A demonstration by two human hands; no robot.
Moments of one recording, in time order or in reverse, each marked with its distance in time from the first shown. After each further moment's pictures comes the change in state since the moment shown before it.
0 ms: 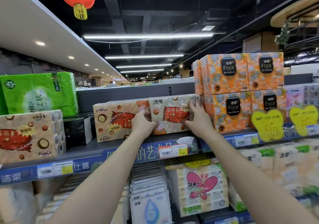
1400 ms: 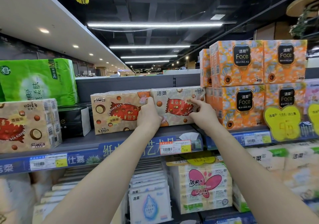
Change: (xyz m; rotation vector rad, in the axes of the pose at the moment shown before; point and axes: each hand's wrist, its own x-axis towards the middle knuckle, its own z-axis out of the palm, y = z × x) left_hand 0.010 0.011 0.027 0.366 0.090 0.065; right_hand 0.010 0.006 0.010 0.334 -0.027 0.129
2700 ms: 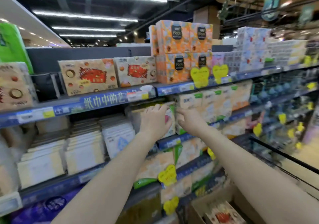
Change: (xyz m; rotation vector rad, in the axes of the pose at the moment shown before) left_hand -0.265 0.032 -0.016 -0.016 -0.245 0.616; right_hand -0.279 0.009 -0.088 -0.667 -0.198 0.171
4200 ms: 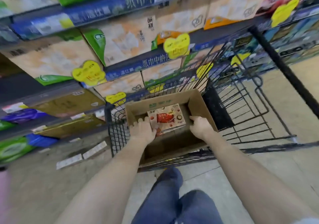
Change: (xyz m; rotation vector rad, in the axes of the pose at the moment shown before) left_hand -0.165 0.262 0.500 0.052 -1.102 -0.764; right_hand -0.130 0.565 0.241 0.096 -0.837 0.445
